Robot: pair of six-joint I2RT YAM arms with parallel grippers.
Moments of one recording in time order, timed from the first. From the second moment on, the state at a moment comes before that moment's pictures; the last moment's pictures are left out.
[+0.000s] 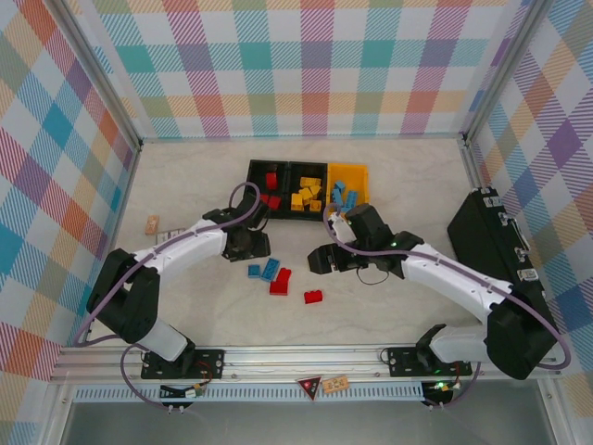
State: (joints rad) left arm -0.56 1.54 1.01 -0.73 -0.09 -0.71; right arm 0.69 1.28 0.83 -0.41 -0.46 0.46
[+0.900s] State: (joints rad) left arm -0.60 1.59 0.88 -0.66 -0.08 -0.80; right arm 0.70 1.30 0.81 -0.35 -0.45 0.47
